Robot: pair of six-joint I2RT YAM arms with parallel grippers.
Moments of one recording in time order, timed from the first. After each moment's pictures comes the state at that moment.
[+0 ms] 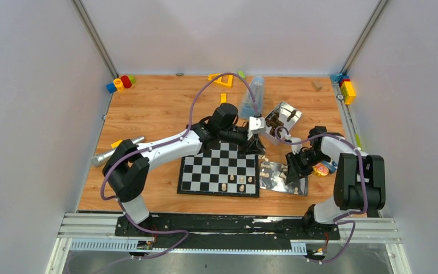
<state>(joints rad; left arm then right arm) -0.87 1.71 1.25 0.02 0.78 0.23 -0.08 1.53 0.78 -0.89 -0.54 -0.57</state>
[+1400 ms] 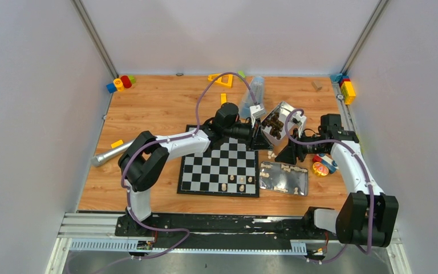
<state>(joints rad) -0.84 1.88 1.25 0.41 0.82 -0.33 -0.08 1.23 0.90 -0.90 -1.04 -0.63</state>
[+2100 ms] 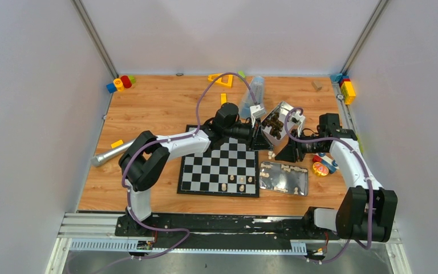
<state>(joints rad) -0.84 1.89 1.25 0.43 0.84 -0.36 -0.08 1.26 0.90 -0.90 -1.07 -0.63</state>
